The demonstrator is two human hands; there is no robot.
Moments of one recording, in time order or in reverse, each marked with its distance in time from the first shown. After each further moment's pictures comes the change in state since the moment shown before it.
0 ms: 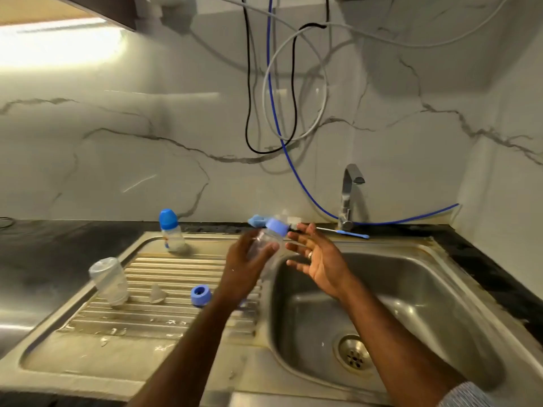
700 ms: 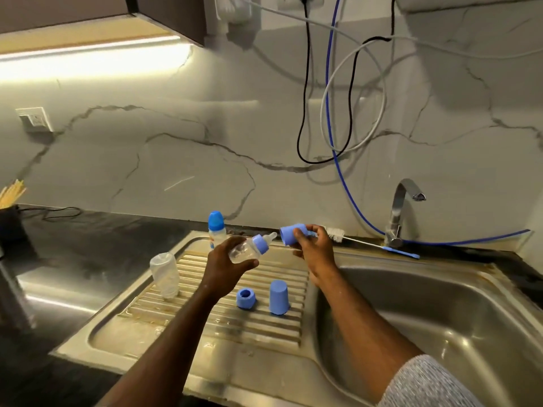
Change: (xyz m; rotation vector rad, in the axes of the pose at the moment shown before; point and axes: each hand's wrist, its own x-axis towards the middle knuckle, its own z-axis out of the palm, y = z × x) left_hand 0.015 -0.029 -0.137 0.483 0.164 -0.056; right_hand 0.079 0.051 0.099 -0.333 0.283 -0.169
